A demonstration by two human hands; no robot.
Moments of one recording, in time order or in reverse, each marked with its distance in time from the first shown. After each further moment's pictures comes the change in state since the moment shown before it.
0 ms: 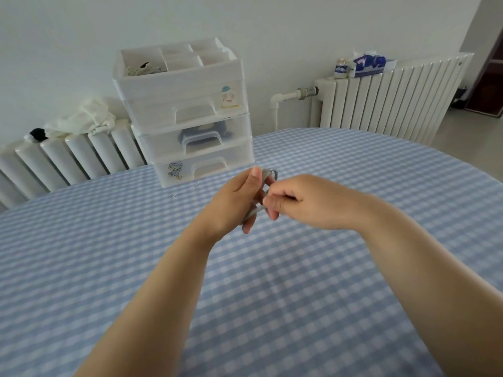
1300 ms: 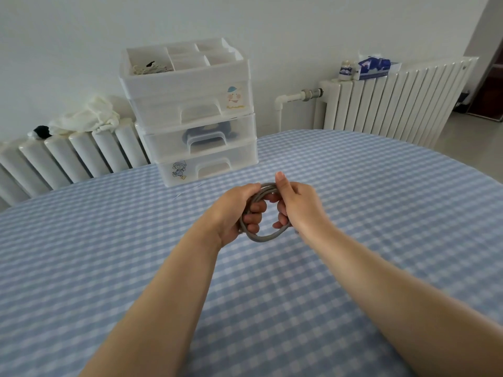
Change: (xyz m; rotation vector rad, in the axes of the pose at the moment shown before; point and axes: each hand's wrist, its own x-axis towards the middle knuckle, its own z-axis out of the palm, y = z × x) left_hand 0.009 -0.020 -0.009 -0.434 -0.027 -0.408; right_hand 0.050 0.026 0.065 0.799 0.533 0.351
